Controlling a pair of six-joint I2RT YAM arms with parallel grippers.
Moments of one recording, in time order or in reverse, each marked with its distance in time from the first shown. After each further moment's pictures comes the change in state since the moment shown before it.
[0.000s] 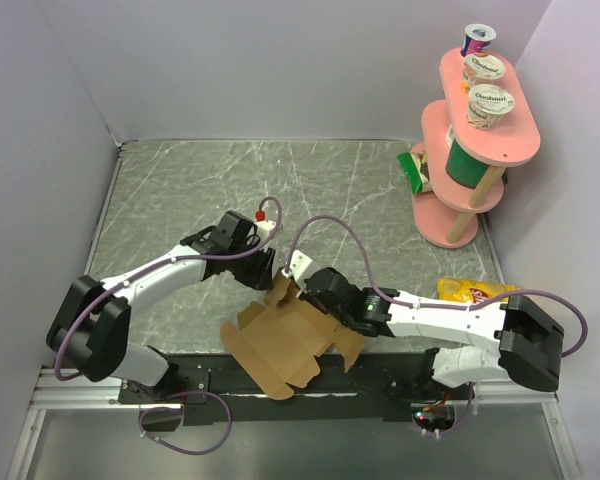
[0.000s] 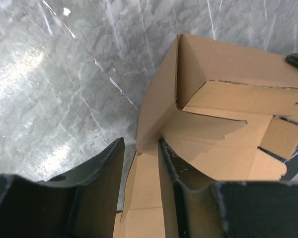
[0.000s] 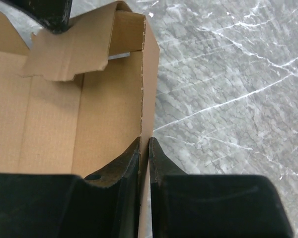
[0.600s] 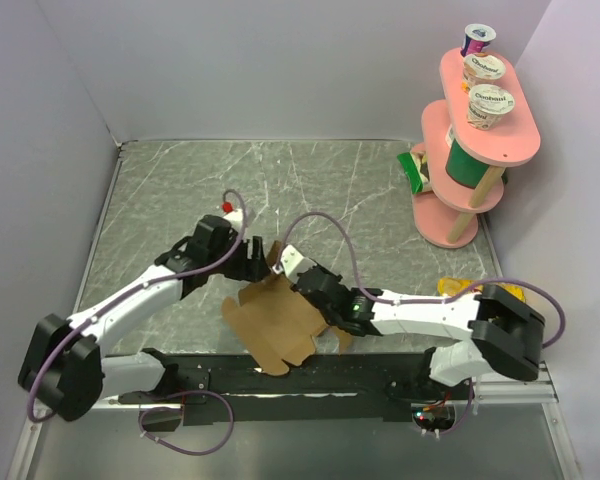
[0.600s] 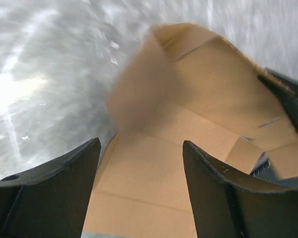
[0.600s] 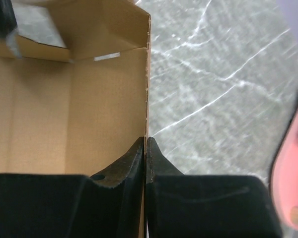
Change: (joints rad) left arm 0.039 -0.193 -0.110 0.122 -0.114 -0.209; right arm 0.005 0.098 -0.003 0.187 0.210 -0.109
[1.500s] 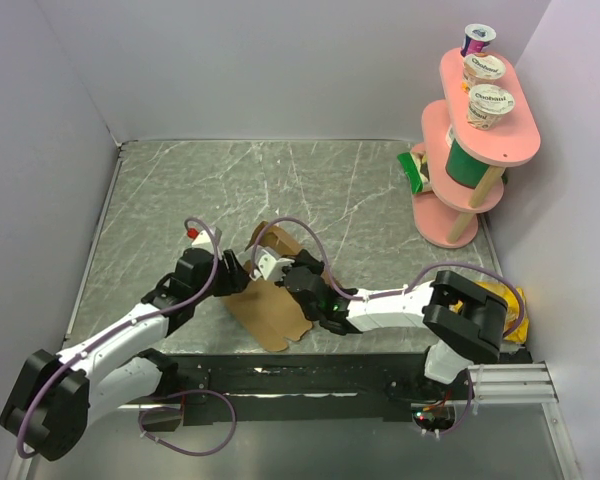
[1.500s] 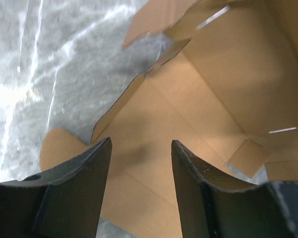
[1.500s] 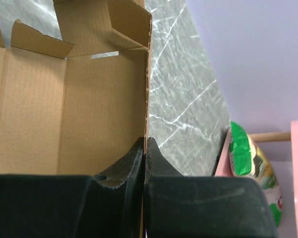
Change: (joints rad) left arm 0.044 -0.245 -0.385 0.319 -0.214 -0.278; right arm 0.002 0.241 0.034 0.435 0.132 -0.459
